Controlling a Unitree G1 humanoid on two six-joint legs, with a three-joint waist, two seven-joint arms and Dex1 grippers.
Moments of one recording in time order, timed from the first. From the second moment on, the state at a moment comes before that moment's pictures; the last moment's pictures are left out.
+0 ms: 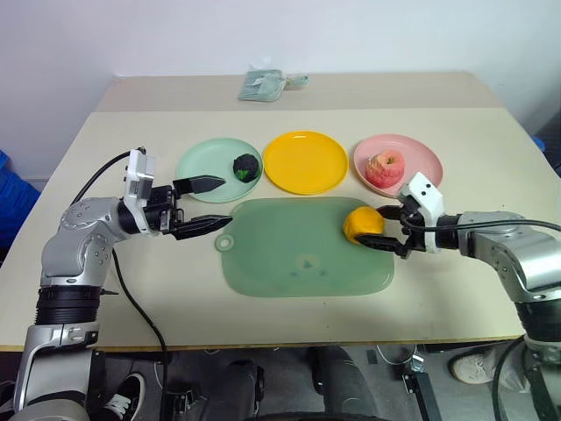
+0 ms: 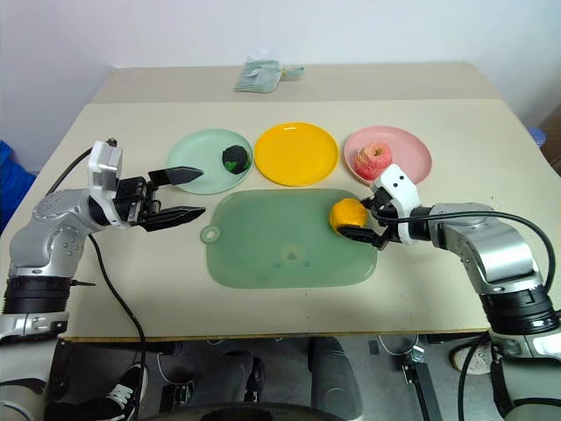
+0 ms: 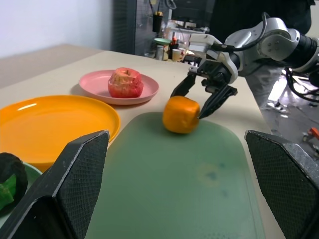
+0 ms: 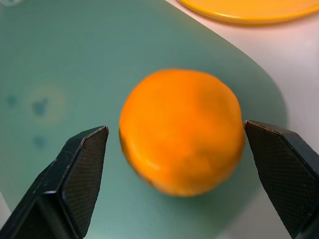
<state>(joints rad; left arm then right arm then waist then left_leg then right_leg) -0.48 0.65 0.14 0.14 -0.62 0.33 -1.37 -0.41 -0.84 0.03 -0.15 0.45 0.83 0.88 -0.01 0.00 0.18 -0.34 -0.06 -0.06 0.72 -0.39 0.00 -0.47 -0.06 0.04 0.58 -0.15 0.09</state>
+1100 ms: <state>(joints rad) -0.50 0.59 0.16 0.14 -0.53 0.26 -1.10 -0.72 -0.43 -0.09 0.20 0.34 0.42 0.62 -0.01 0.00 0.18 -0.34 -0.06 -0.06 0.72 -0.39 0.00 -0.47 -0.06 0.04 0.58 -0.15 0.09</state>
